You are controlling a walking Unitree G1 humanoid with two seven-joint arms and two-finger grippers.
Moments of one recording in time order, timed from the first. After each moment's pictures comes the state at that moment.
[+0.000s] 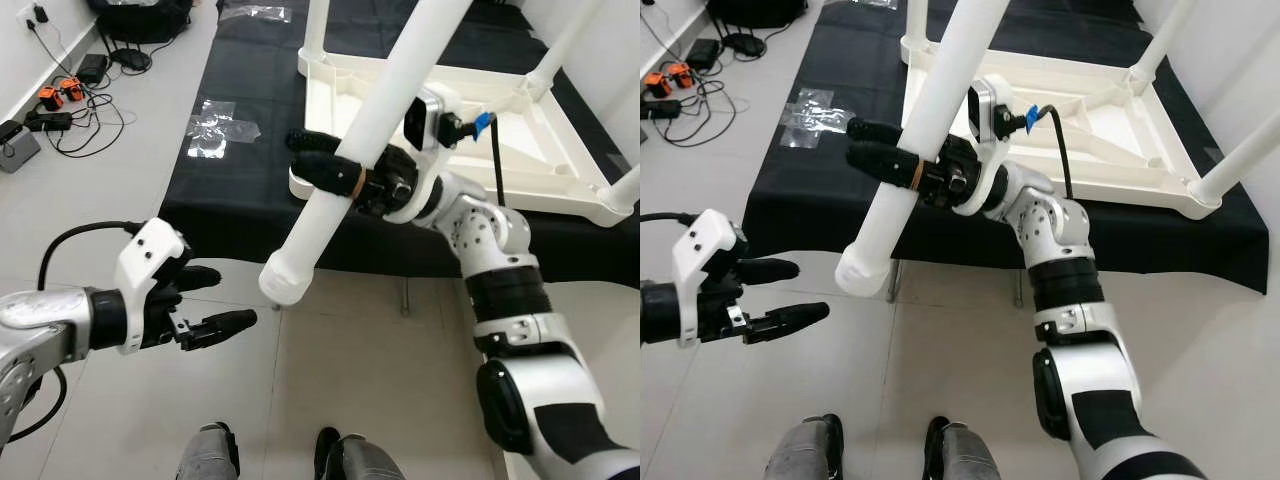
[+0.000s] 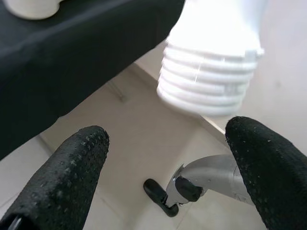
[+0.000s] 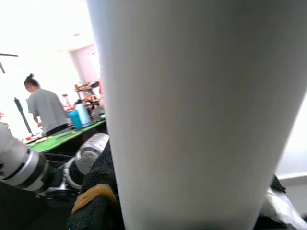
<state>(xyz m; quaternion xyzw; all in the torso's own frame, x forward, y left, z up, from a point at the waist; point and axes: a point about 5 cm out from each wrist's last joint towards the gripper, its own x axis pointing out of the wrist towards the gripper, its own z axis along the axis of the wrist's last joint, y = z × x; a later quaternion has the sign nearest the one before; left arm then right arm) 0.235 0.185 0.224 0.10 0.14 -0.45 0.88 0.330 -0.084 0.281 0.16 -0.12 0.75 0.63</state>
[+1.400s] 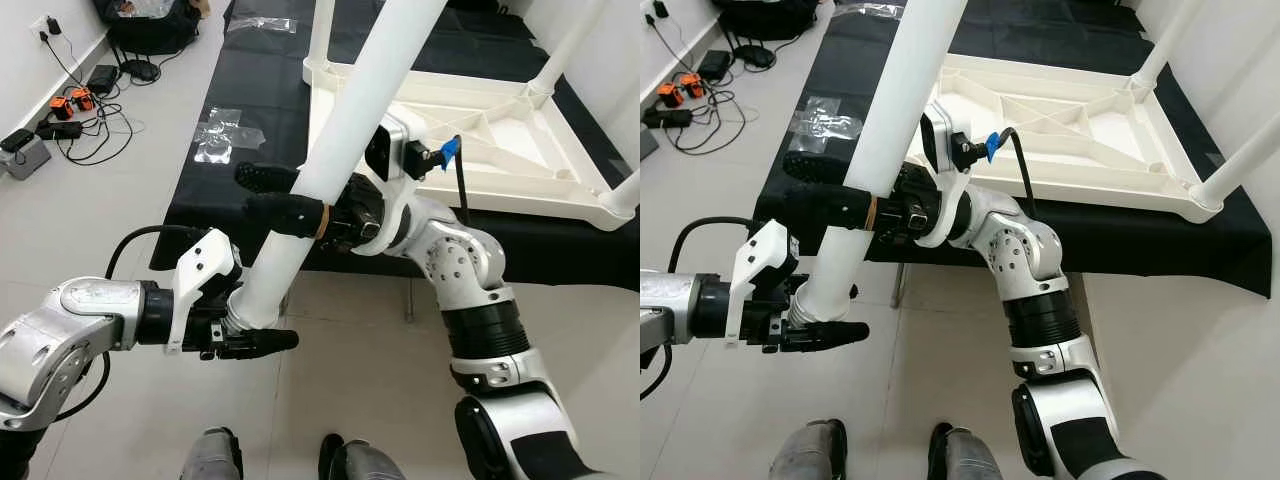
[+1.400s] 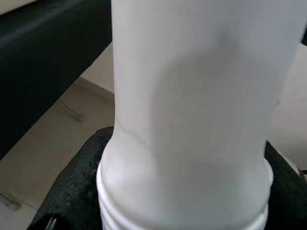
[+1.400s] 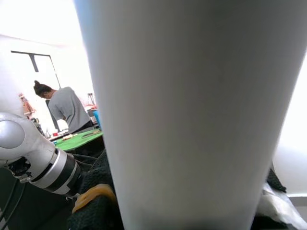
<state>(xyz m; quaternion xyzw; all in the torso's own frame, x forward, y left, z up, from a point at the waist) 0.242 0.155 0.214 0.12 0.11 -0.56 0.82 0.297 -0.050 0.275 0.18 -0.10 0.78 0.59</state>
